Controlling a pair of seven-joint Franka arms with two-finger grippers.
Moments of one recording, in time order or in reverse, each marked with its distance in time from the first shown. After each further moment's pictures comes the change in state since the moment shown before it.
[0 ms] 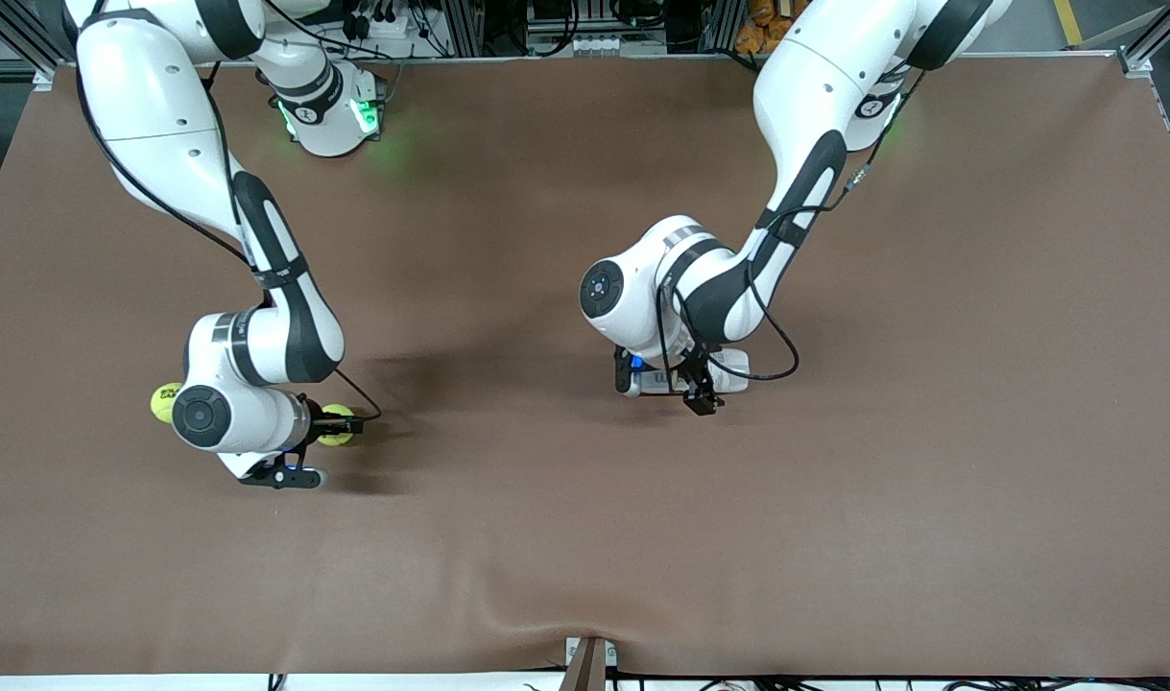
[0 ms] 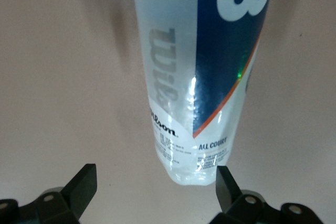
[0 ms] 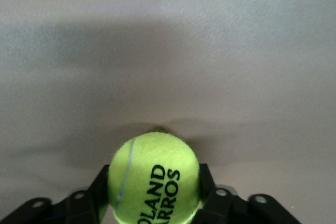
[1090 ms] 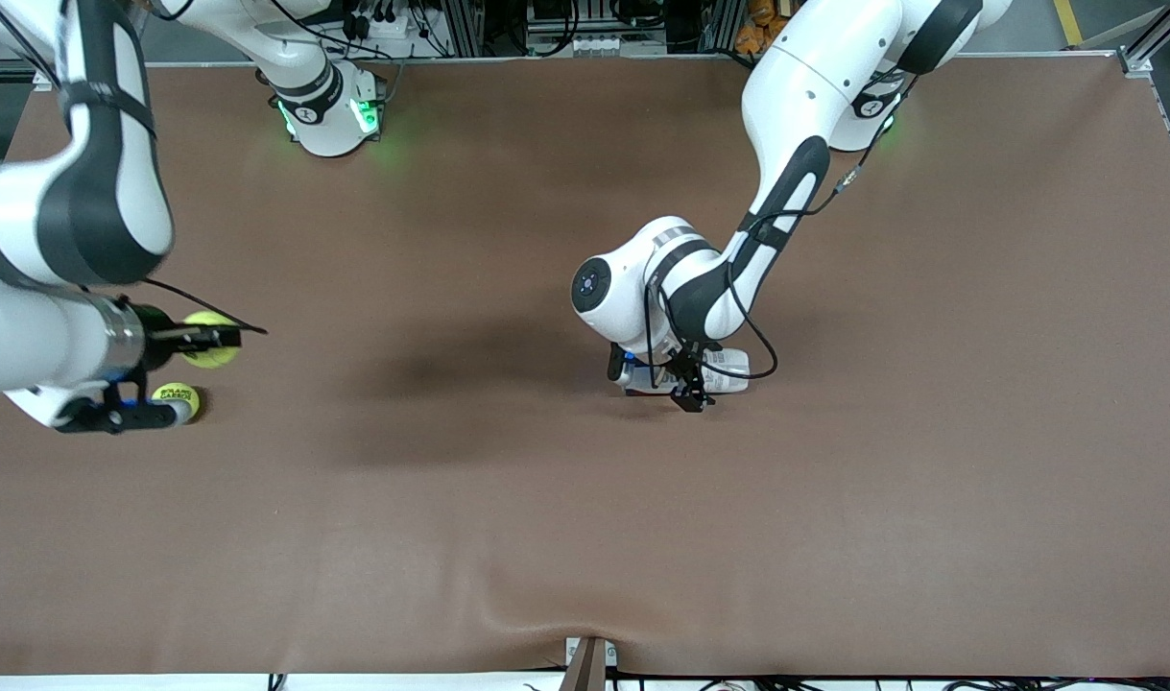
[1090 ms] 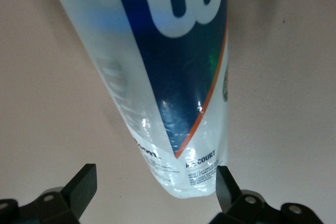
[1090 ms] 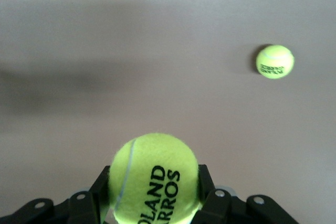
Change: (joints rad) left arm -0.018 0.016 -0.001 -0.023 0.042 0.007 0.108; right arm -0.033 -0.292 -0.026 0.373 -0.076 -0.823 -0.106
